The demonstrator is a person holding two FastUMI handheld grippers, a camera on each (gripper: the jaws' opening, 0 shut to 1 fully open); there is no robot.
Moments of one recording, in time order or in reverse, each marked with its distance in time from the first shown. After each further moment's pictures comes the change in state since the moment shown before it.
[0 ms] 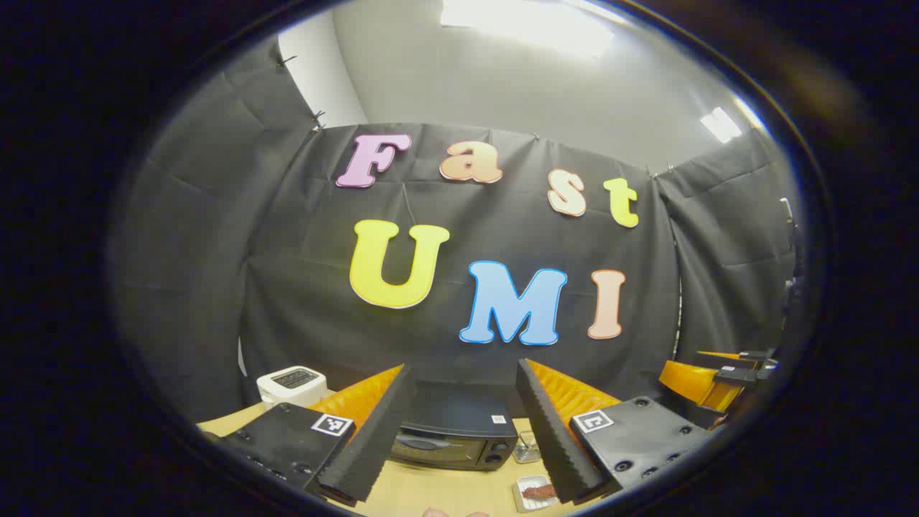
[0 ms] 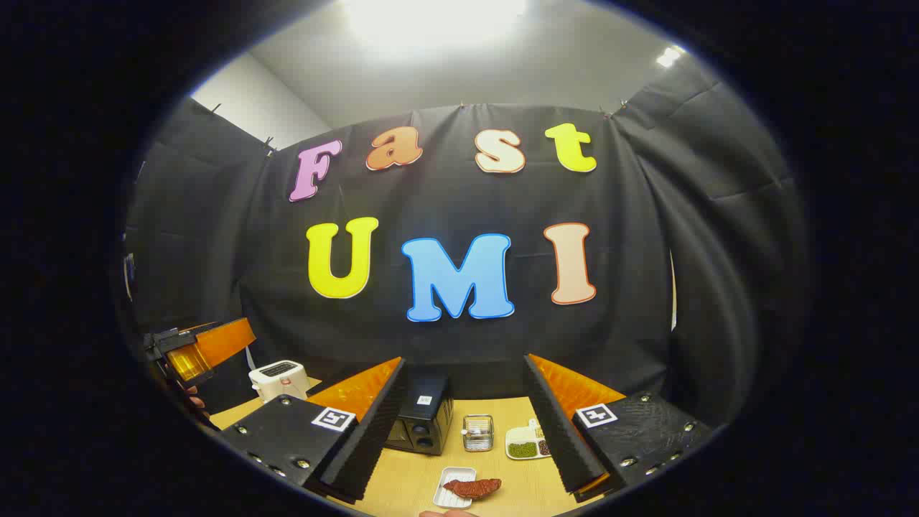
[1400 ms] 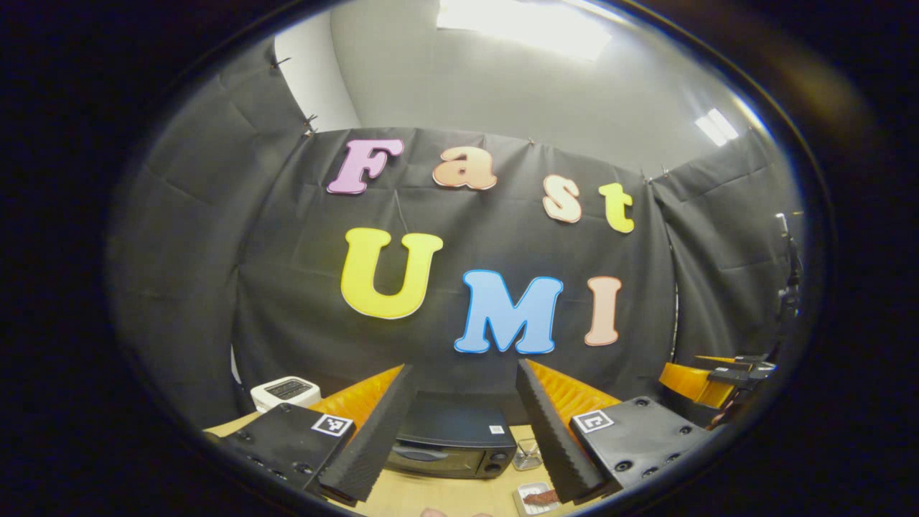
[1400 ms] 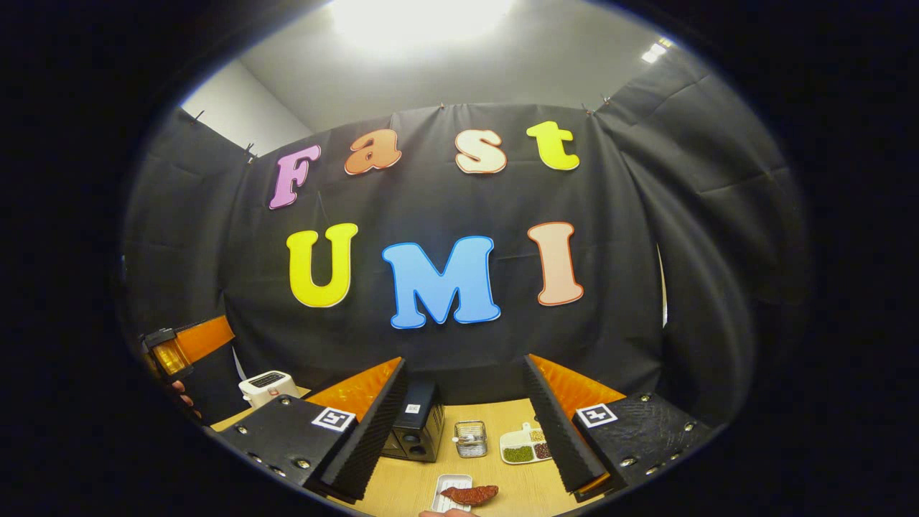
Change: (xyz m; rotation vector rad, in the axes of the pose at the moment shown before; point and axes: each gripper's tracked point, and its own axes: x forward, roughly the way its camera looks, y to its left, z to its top) left arm 0.023 -0.003 0.008 -0.014 -0.008 -0.050; right arm 0.017 -0.013 -0.003 0.030 -0.004 -0.060
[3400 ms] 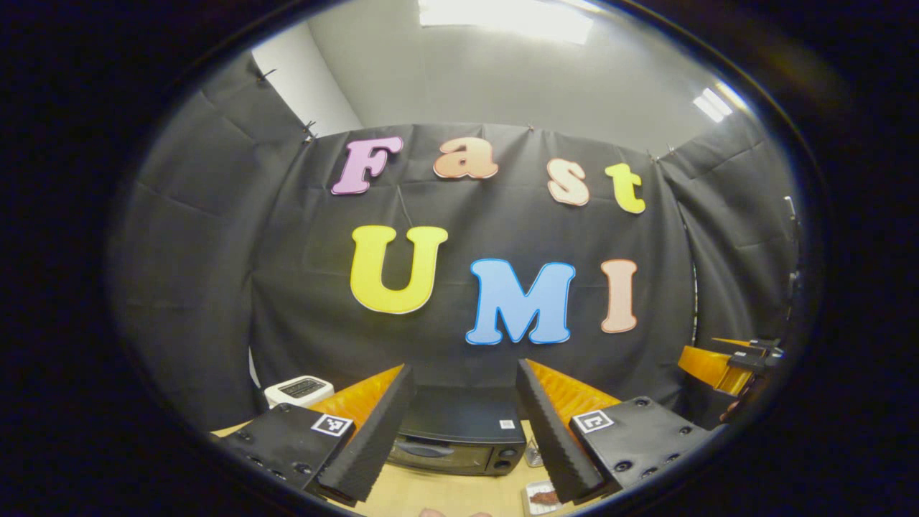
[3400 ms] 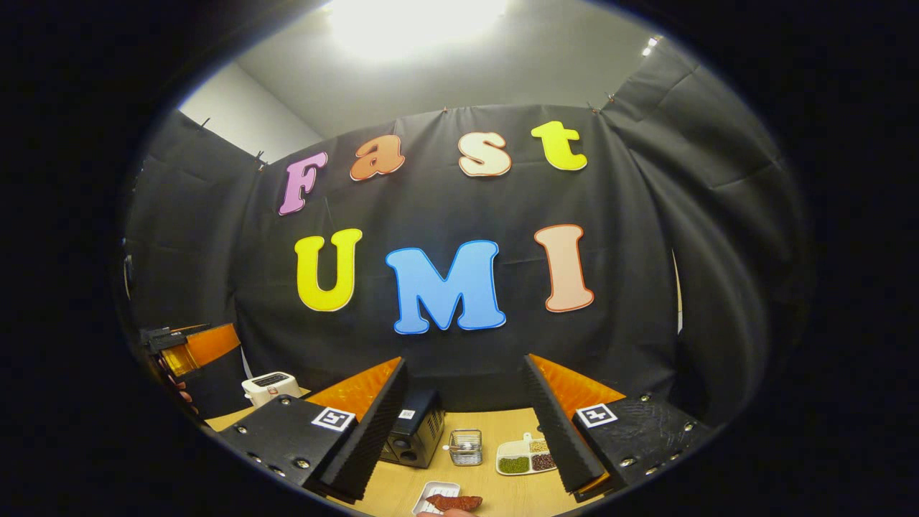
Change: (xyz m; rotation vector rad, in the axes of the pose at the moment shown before) left arm 0.012 -0.022 -0.017 0.085 0.030 0.095; right arm 0.027 -0.033 -0.004 0.008 -0.020 0.084
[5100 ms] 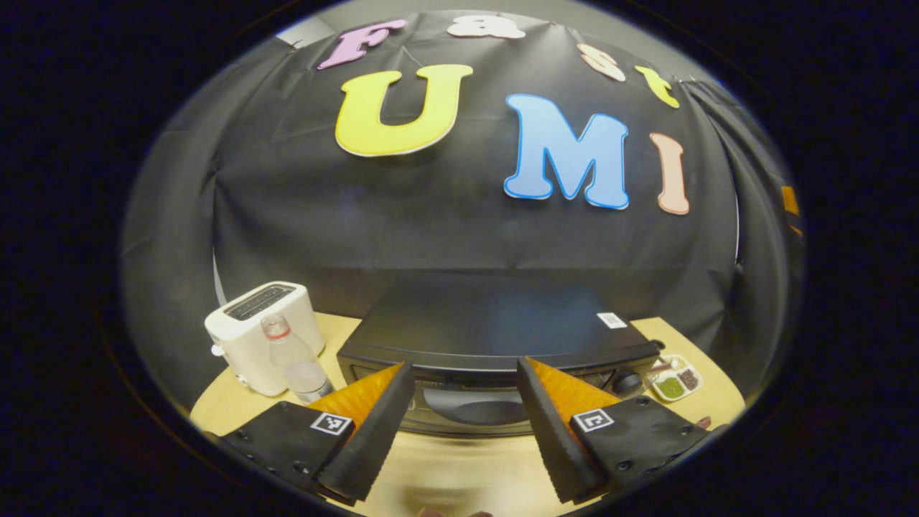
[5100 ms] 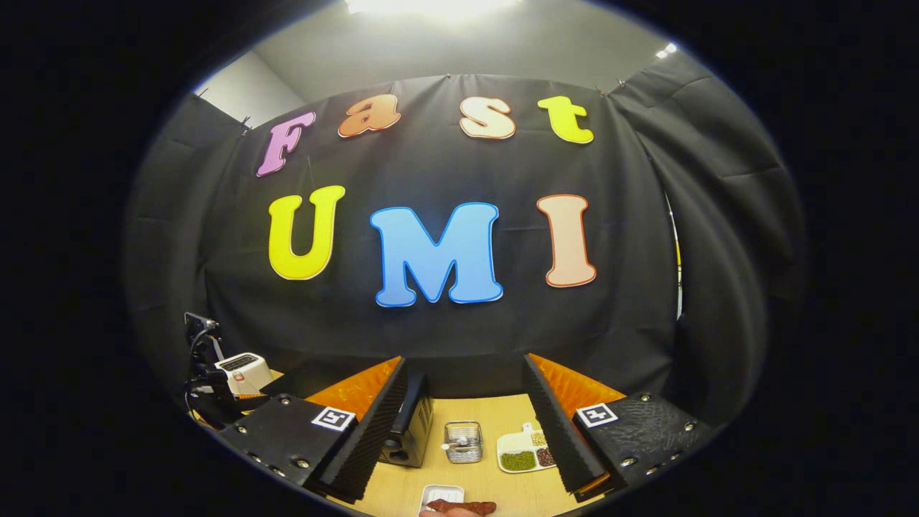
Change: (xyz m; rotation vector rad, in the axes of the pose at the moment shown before) left arm 0.166 0.090 -0.299 0.015 0.450 -0.036; right arm 0.063 0.018 -0.052 -0.062 0.098 -0.101
